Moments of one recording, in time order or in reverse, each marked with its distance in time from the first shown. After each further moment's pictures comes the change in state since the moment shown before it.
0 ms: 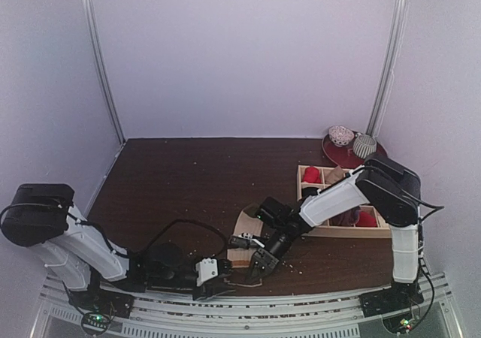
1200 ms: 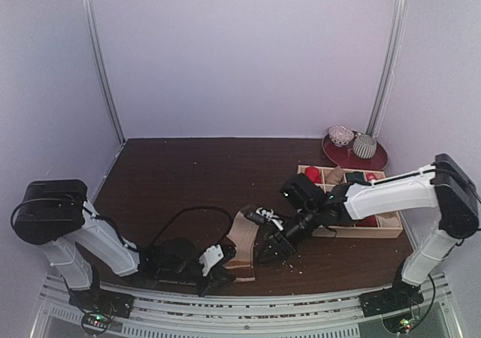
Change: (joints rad) left arm 0.074 0.106 0.070 -0.103 0.019 -0.329; right arm -0.008 -0.393 -0.161 0.053 0.245 0.042
